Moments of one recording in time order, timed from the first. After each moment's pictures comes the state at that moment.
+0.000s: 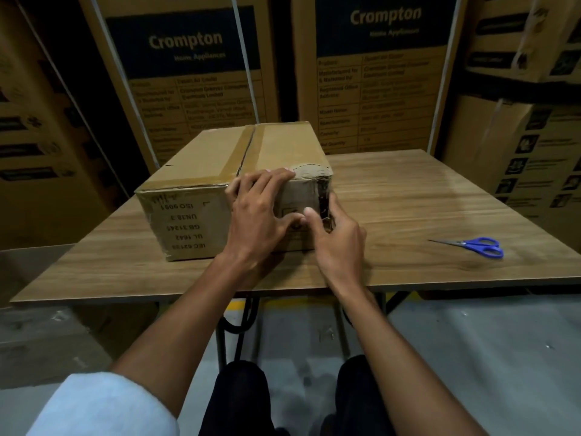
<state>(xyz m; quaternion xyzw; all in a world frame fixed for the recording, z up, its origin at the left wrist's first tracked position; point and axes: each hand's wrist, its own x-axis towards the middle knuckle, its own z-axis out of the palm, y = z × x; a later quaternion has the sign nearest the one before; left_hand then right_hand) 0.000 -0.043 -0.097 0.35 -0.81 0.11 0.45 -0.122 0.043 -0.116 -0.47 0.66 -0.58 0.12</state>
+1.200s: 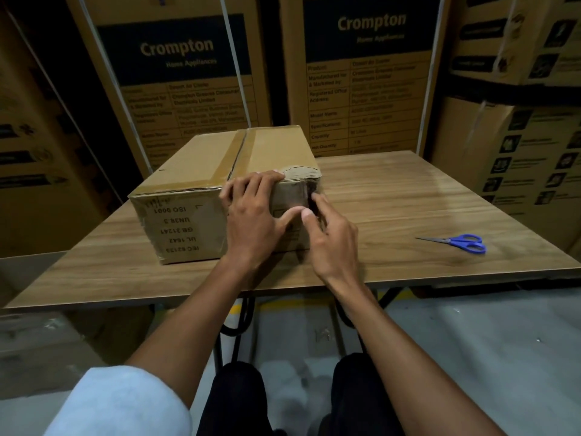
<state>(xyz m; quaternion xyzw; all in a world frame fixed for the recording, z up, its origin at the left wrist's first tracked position) -0.013 -0.038 -0.100 0.38 -0.78 0.12 0.48 -0.128 0.061 -0.106 -0.50 0.61 -0.60 0.11</state>
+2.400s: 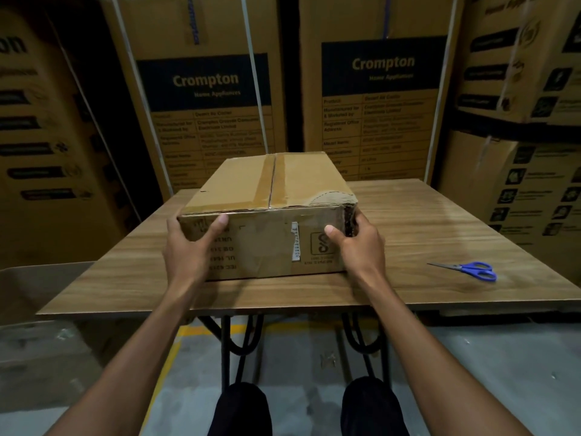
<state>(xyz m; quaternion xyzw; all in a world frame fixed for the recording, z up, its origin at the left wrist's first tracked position) 0.109 -0.035 -0.093 0.48 -0.56 -0.30 0.60 -0.154 0.039 -0.096 -0.44 0.66 -0.59 0.16</state>
